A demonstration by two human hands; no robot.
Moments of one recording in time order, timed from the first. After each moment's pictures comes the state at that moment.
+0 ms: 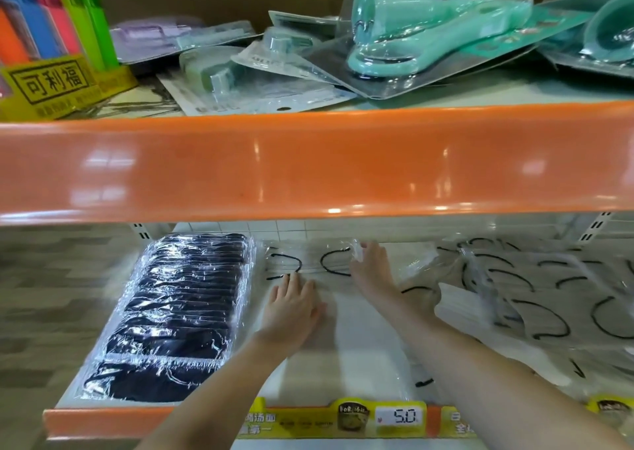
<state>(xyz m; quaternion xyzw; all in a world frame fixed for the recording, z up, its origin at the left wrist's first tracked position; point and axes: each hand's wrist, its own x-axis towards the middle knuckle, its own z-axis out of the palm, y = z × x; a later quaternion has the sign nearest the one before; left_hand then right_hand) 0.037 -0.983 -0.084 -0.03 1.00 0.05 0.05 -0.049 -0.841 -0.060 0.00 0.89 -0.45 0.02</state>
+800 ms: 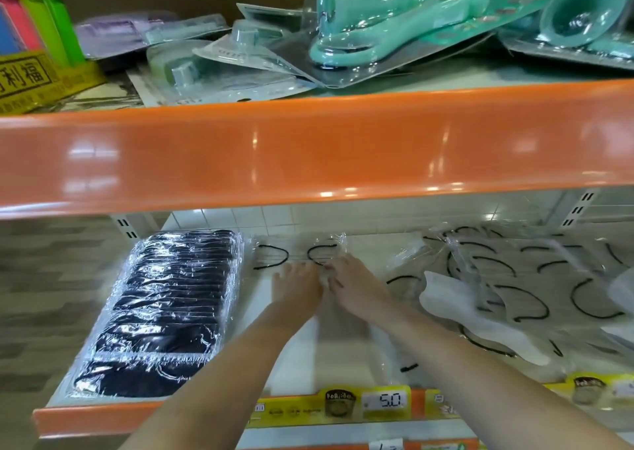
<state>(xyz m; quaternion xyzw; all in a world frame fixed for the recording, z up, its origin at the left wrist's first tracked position) 0.009 -0.949 -0.065 -0.09 0.99 0.05 0.04 -0.018 -0.822 -0.072 -0.27 0.93 -0.26 0.04</state>
